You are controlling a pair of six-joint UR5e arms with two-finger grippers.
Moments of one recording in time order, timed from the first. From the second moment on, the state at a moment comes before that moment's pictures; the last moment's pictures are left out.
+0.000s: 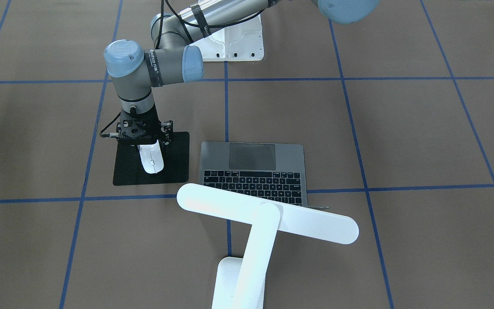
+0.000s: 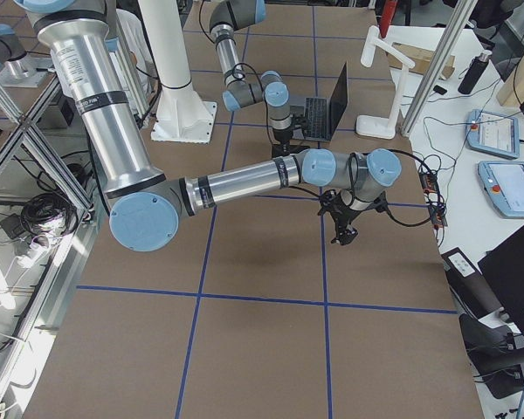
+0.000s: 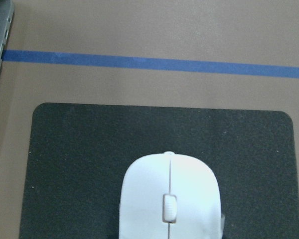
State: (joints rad) left arm -0.38 -3.00 -0.64 -1.94 -1.65 -1.37; right arm 1.38 -1.23 1.50 -1.96 2.43 -0.39
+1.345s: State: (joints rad) left arm -0.52 -2.40 -1.59 -1.62 -1.87 -1.19; right arm 1.40 -1.26 1.49 -1.86 2.39 -0.39
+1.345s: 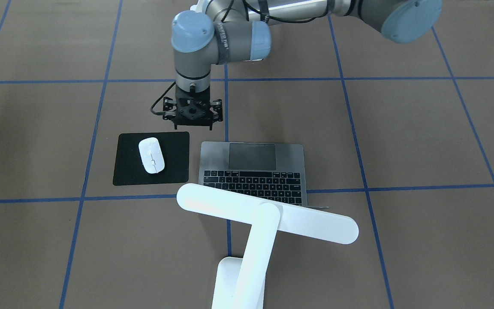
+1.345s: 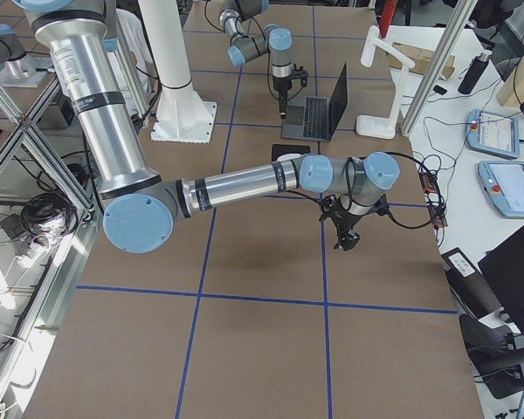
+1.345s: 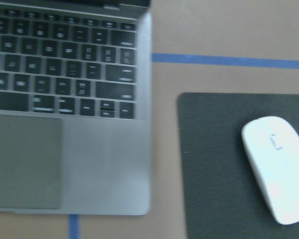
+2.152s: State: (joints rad) left arm -1.01 -1.72 -1.87 -1.62 -2.26 -0.41; right arm 1.43 -1.30 1.50 -1.82 2.38 -0.31
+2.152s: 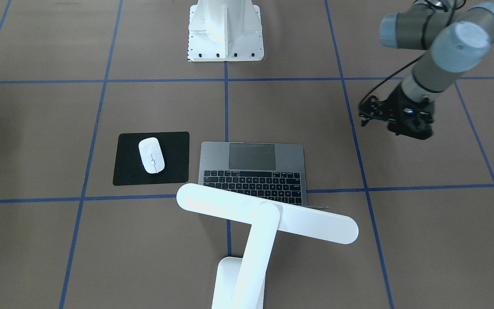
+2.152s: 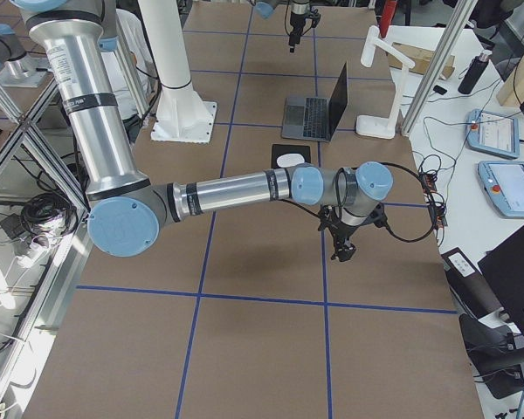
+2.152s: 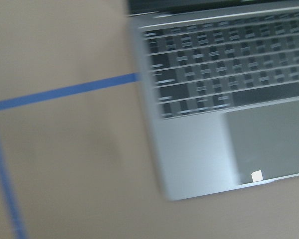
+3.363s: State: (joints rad) left arm -1.38 -1.49 -1.75 -1.63 -2.43 0.01; right arm 1.51 -1.48 1.56 -1.55 2.40 -0.31
